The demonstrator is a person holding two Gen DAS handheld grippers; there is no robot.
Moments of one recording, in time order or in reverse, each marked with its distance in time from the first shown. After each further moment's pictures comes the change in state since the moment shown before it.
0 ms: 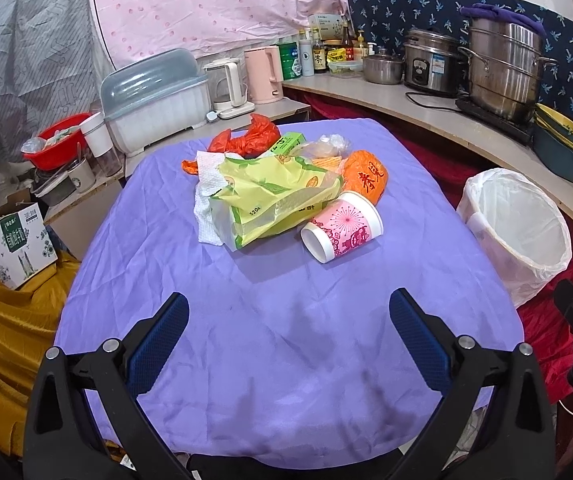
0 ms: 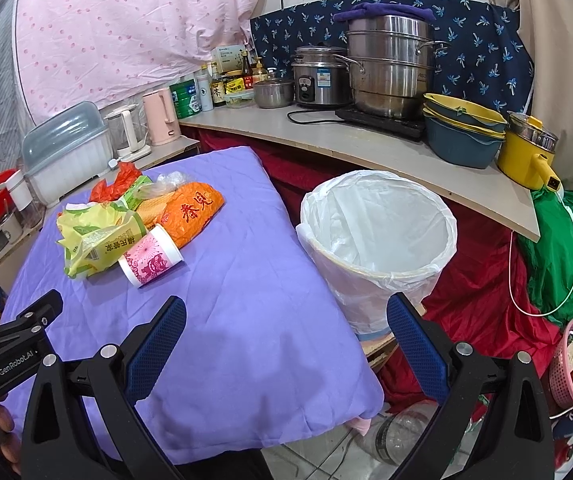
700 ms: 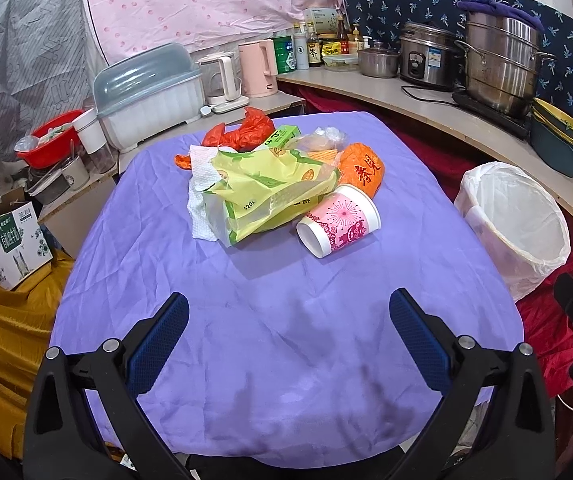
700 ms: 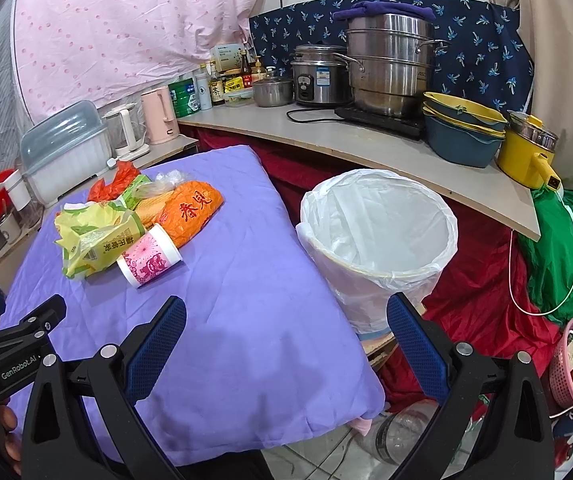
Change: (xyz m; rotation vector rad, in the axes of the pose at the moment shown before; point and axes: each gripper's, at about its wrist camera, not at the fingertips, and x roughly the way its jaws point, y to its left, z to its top) left arm 0.005 0.000 -0.001 0.013 0.016 -0.020; right arm 0.010 0.001 -0.006 0.000 0.001 -0.006
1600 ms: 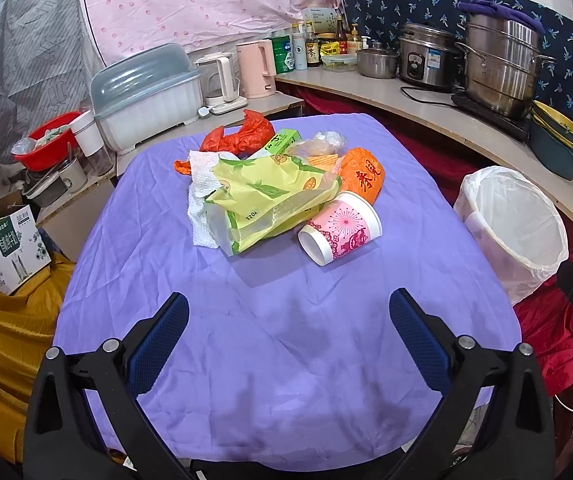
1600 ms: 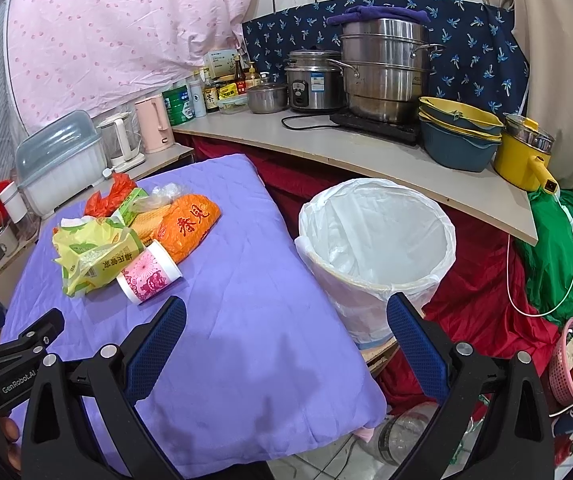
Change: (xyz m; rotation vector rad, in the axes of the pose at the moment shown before) left arm -0.001 0.001 0.007 0.001 0.005 -0.008; right arm -0.001 0.001 0.017 0.026 -0.013 -0.011
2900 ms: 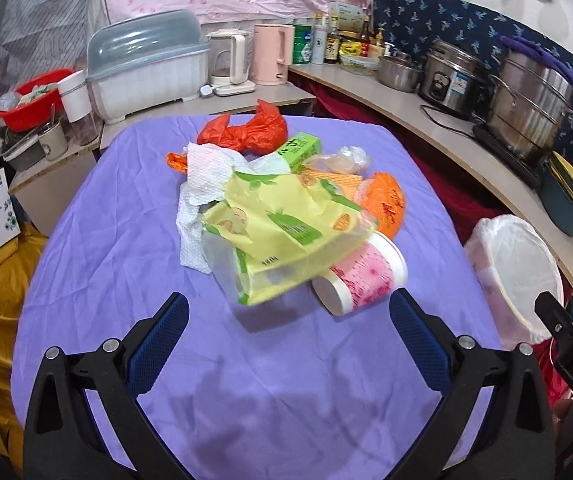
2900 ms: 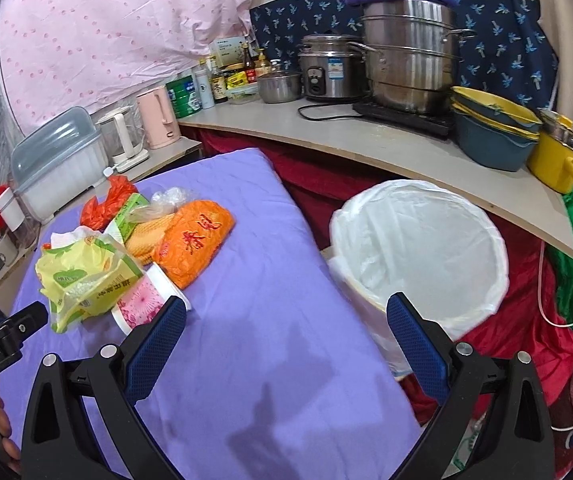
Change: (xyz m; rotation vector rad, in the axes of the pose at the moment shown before) left arm 0.065 0.049 0.048 -0.165 0.052 -0.083; right arm 0.076 0.030 0.033 0.009 0.049 0.055
